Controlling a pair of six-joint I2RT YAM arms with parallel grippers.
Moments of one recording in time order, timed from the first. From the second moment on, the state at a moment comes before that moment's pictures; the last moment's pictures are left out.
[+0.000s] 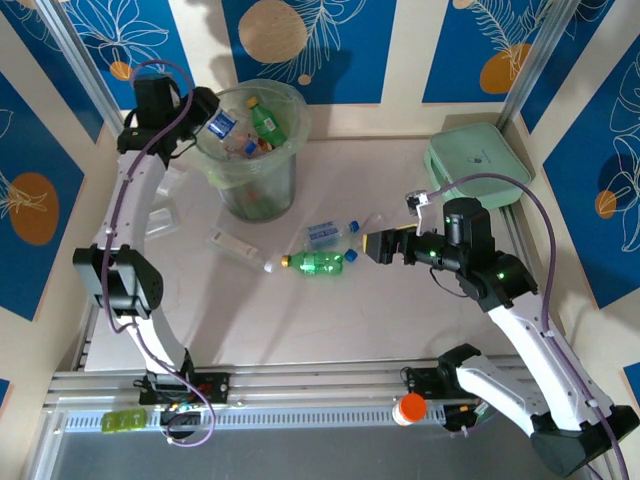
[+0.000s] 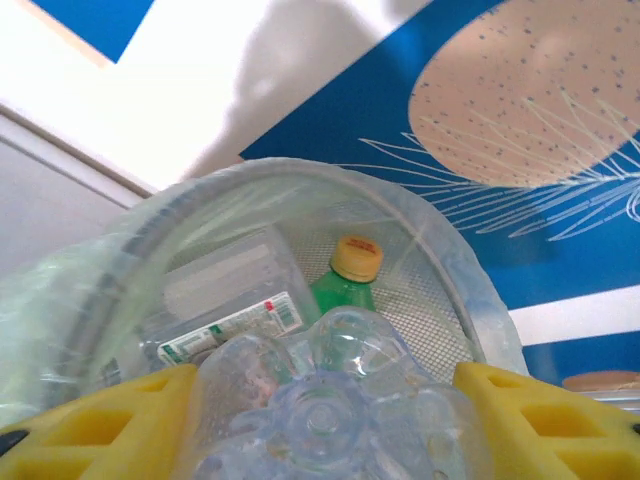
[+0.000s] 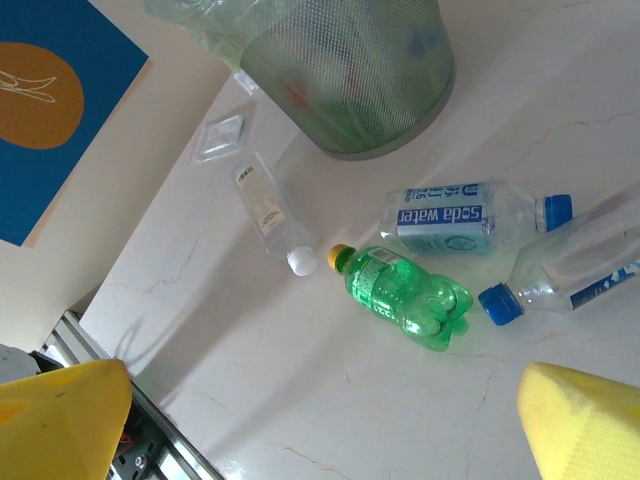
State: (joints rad) left arm -0.02 1.79 1.89 -0.52 0.24 -0.81; right arm 0.42 0.84 1.01 -0.70 -0.39 0.37
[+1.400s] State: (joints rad) left arm -0.18 2.11 2.10 -0.58 0.37 -0.54; right arm 0.42 0.82 0.98 -0.68 -0.39 0.39
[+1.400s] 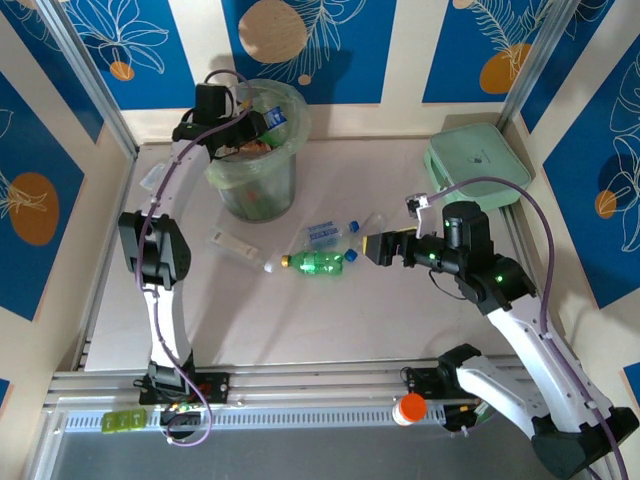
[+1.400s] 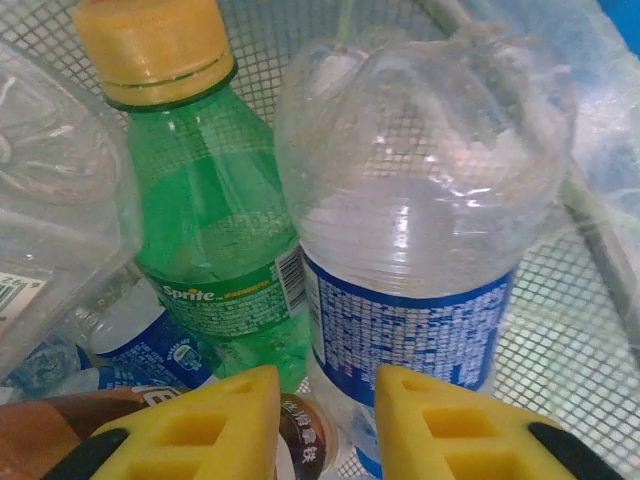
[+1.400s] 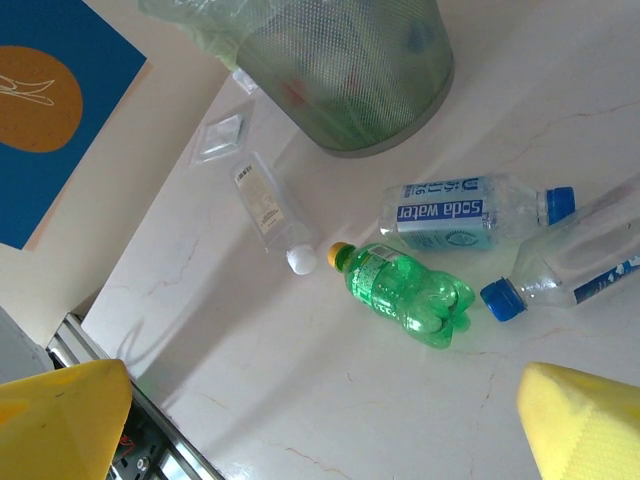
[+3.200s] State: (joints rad) left arm -0.27 1.45 1.03 -0.83 -0.05 -1.23; right arm 0.32 1.01 0.96 -0.80 -0.28 0.57
